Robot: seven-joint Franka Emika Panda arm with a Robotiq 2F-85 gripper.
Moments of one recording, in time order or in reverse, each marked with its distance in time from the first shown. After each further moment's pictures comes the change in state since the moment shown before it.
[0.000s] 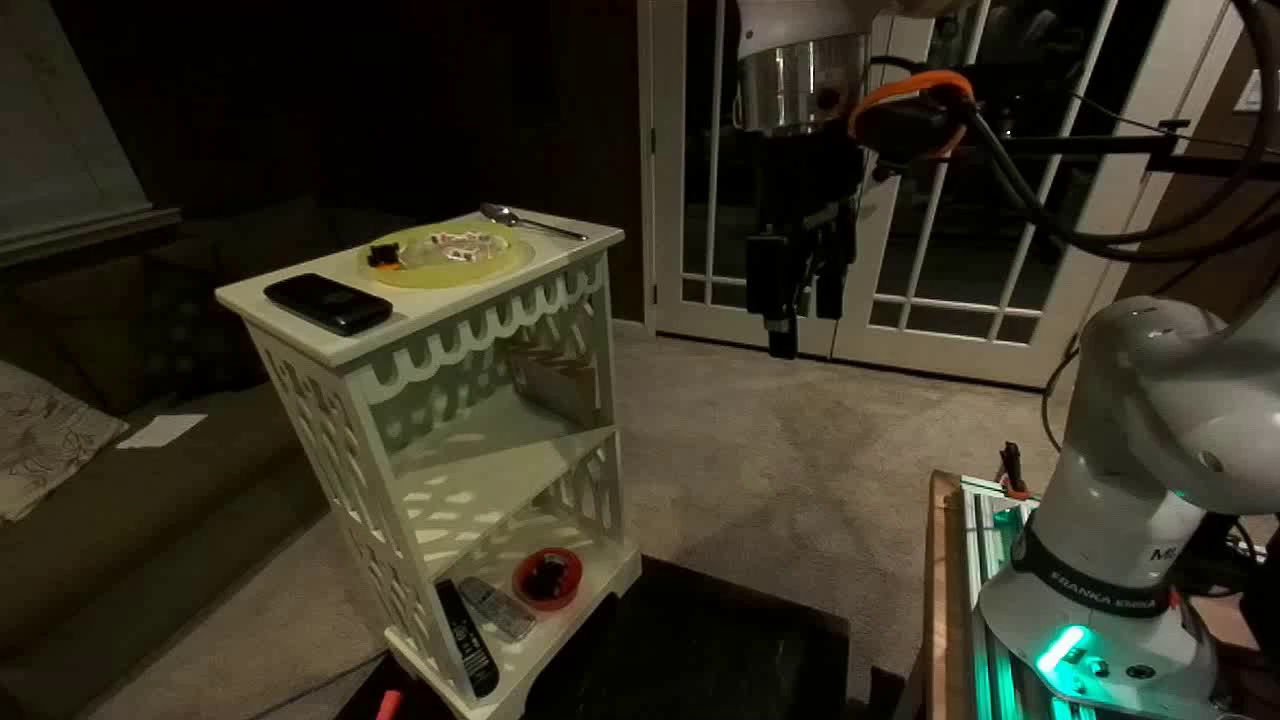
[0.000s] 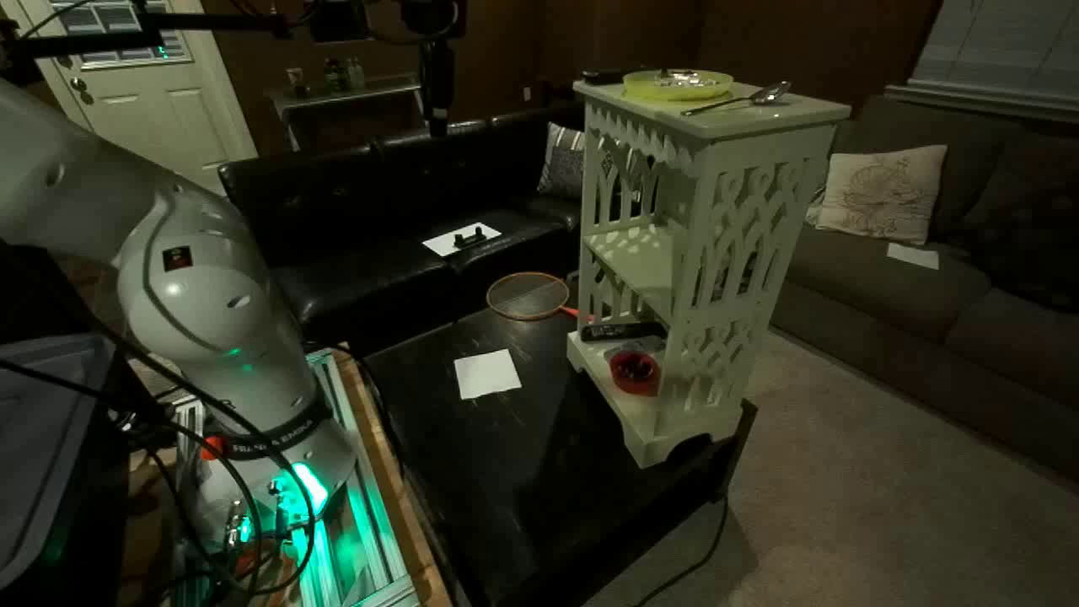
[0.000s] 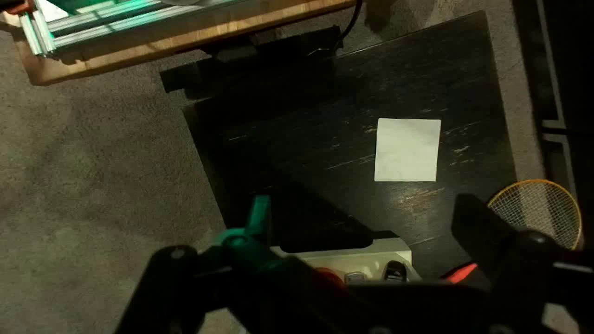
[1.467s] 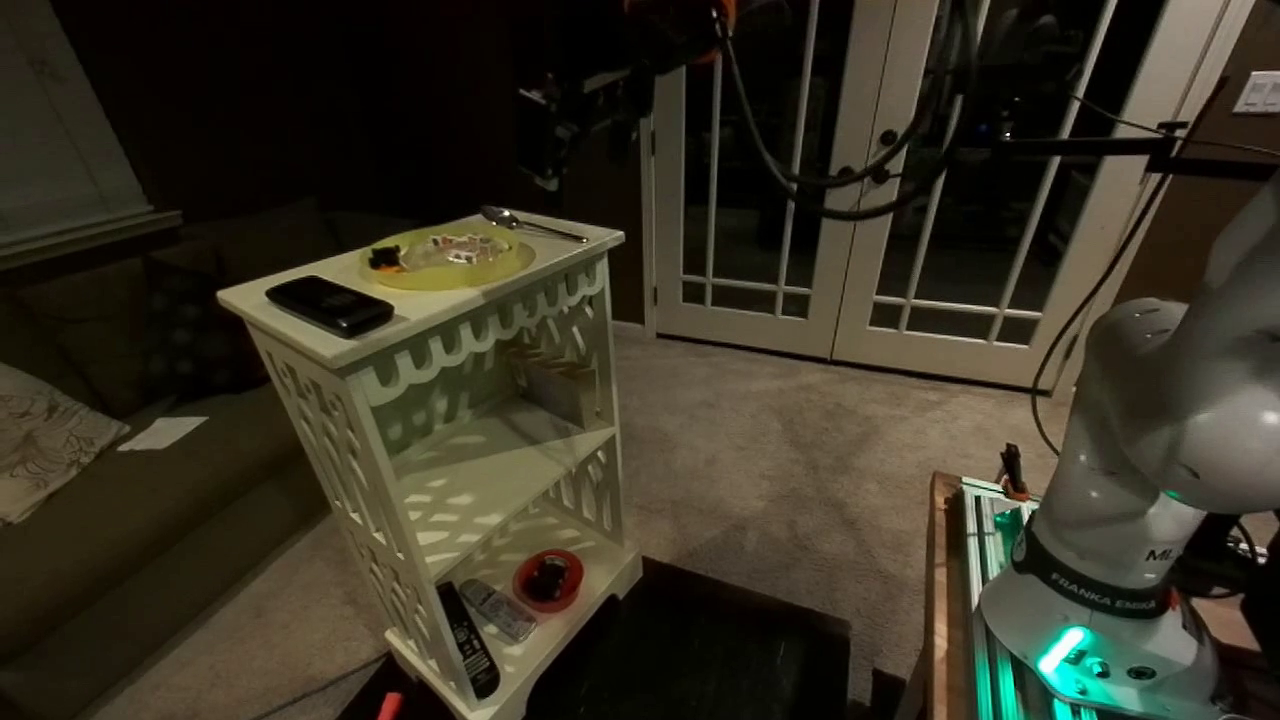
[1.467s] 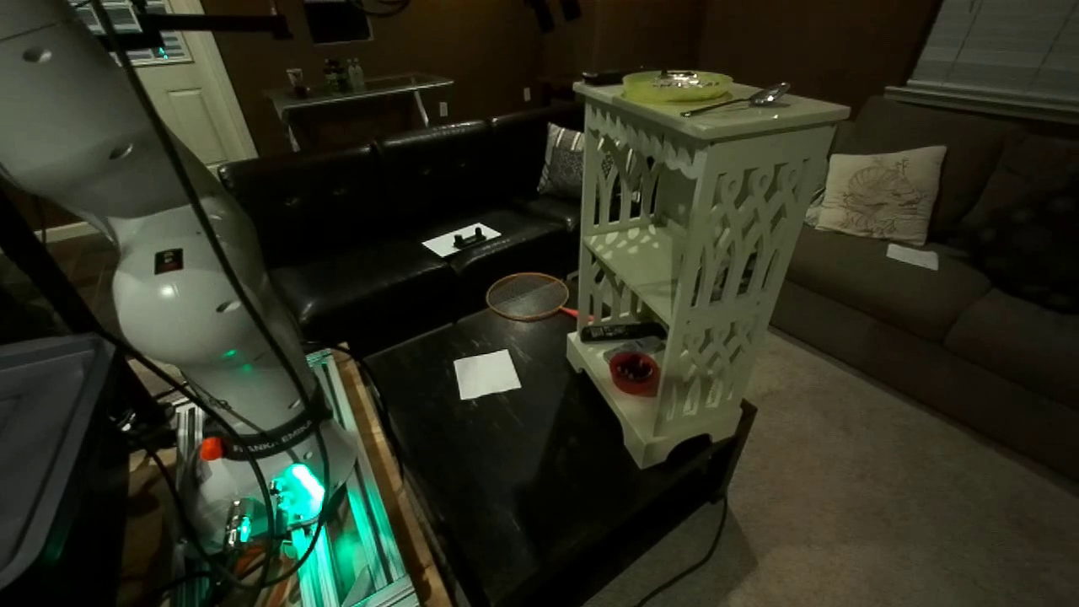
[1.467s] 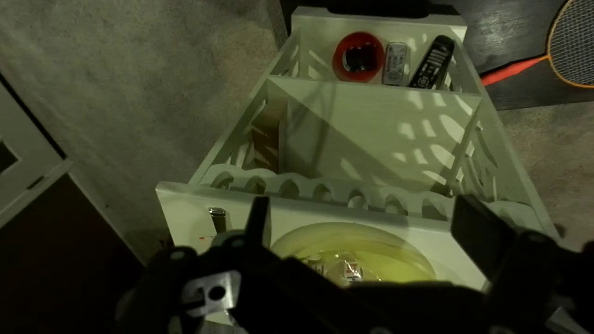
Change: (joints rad) arm -0.068 0.381 0.154 0.507 -0.469 0.204 0.074
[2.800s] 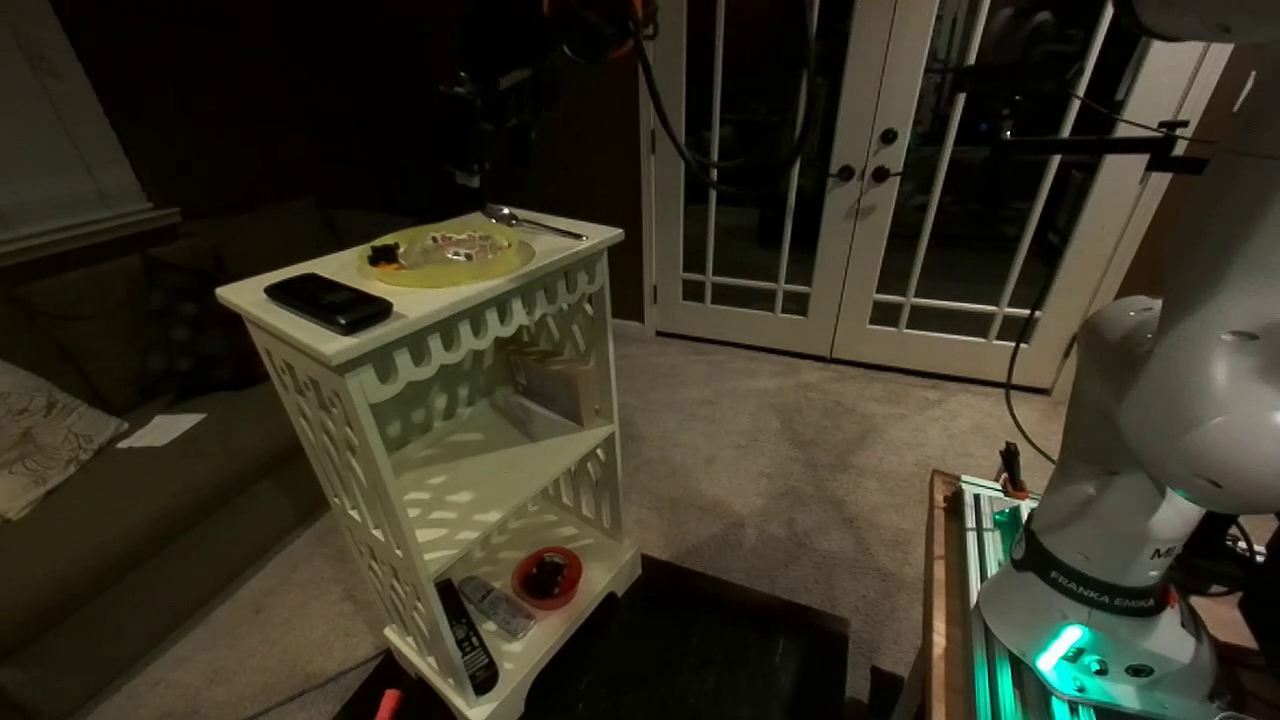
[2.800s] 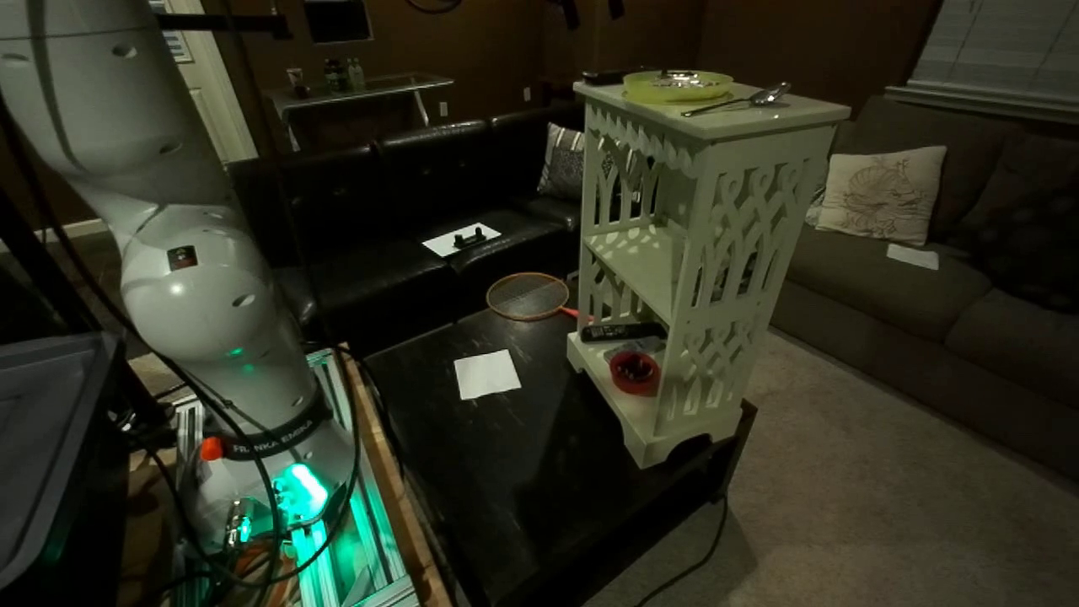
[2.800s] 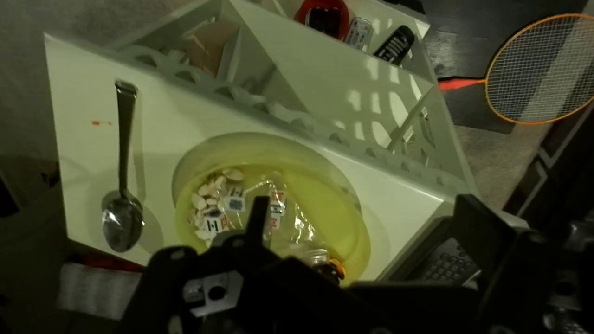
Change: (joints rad) arm 0.090 0.225 -0.103 0.222 0.033 0.071 -0.358
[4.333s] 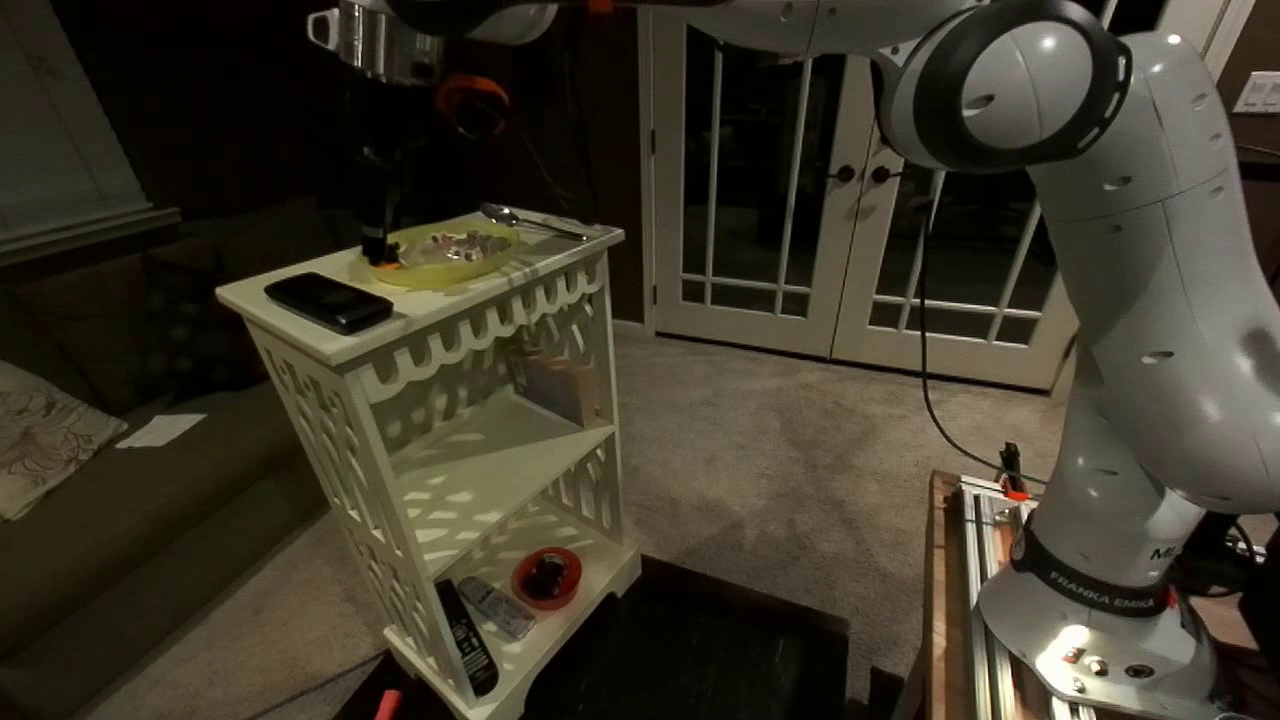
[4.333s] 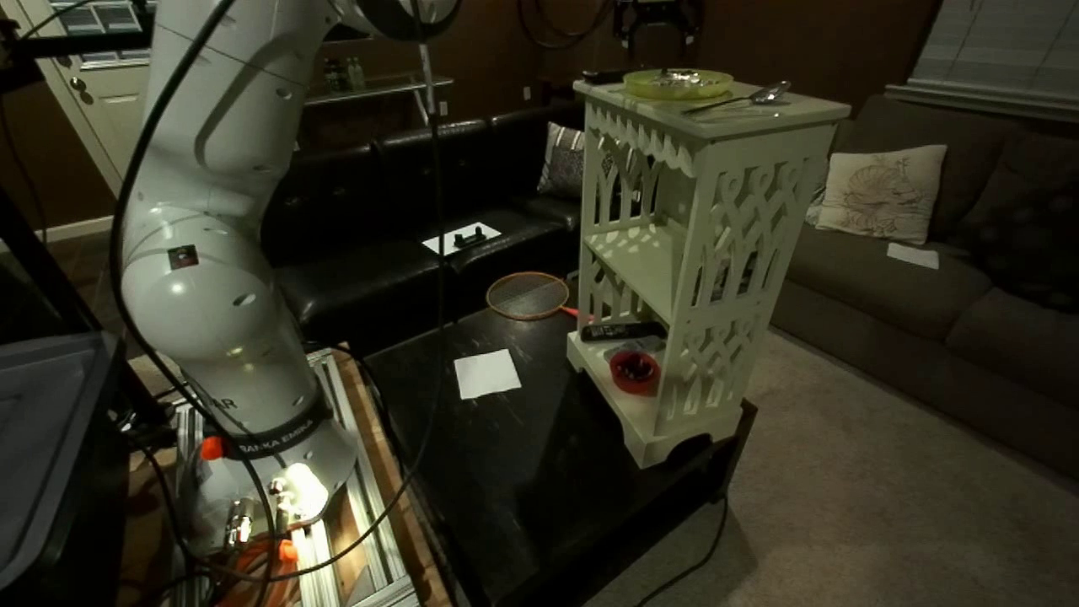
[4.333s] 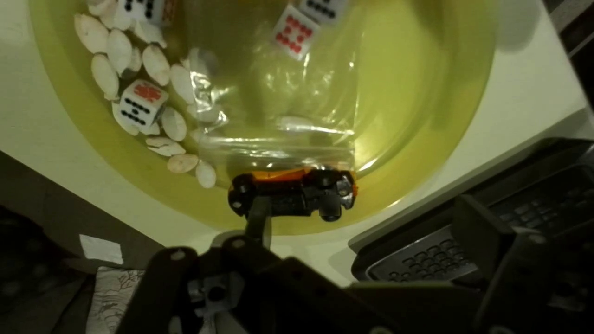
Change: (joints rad) arm 0.000 0.530 -0.071 0.568 0.201 0.010 -0.580
